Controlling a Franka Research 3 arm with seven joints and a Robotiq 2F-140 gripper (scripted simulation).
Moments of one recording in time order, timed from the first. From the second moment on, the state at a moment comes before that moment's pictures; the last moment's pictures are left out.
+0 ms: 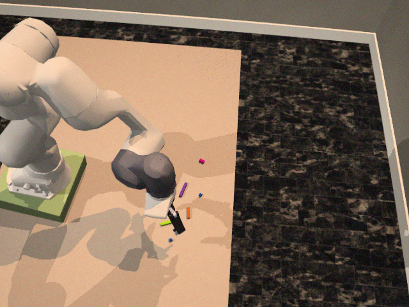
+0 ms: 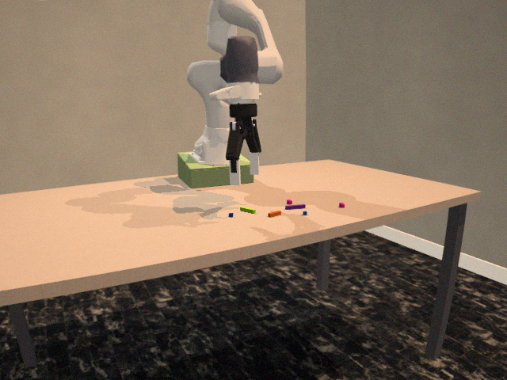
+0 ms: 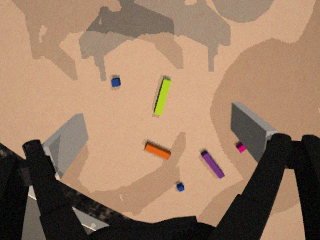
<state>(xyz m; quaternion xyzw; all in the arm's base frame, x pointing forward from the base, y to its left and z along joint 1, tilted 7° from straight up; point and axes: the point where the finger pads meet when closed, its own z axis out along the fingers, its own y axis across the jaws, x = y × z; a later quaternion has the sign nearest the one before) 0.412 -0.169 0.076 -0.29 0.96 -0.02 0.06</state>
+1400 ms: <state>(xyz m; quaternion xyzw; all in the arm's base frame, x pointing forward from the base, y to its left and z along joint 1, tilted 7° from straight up) 0.411 -0.162 0.073 -0.13 0.99 -0.02 0.06</state>
